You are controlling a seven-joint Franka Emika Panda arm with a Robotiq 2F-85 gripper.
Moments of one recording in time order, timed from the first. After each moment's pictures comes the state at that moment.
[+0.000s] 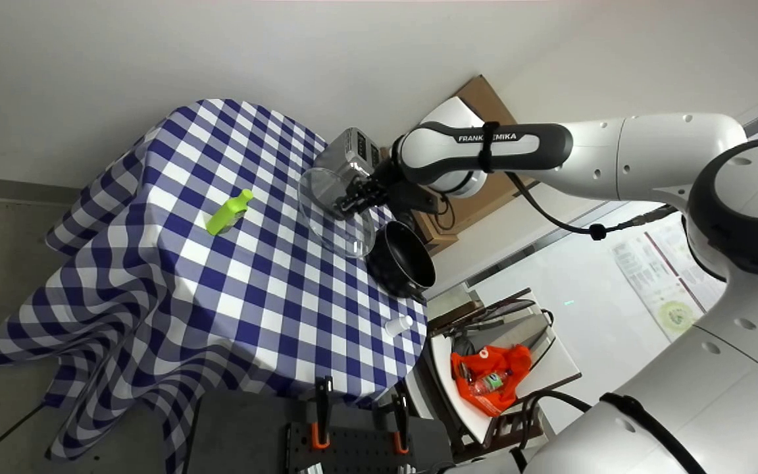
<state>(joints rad) 0.10 0.36 0.03 -2.11 -0.20 2.55 -0.04</state>
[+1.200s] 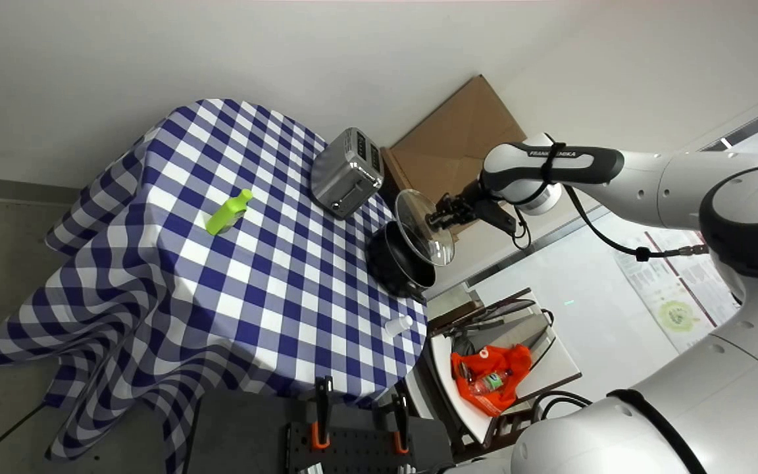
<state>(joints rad) -0.16 0.30 -0.10 -1.96 -0.16 2.43 -0.19</state>
